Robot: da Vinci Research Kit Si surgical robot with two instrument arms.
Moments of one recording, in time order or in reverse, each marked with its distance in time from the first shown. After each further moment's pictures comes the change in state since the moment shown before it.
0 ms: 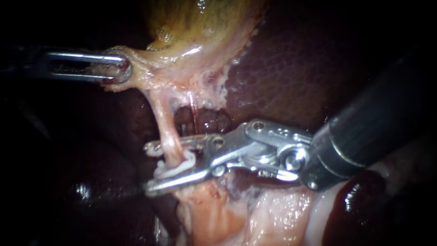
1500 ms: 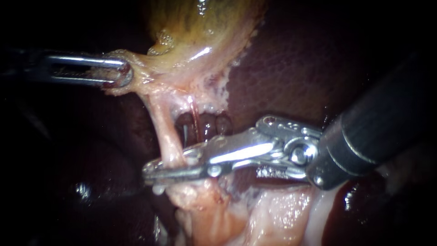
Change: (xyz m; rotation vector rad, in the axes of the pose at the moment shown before) right arm -0.001 0.000 -0.001 0.000 -0.081 0.171; left arm 0.000 0.000 0.000 -0.003 -0.001 0.000
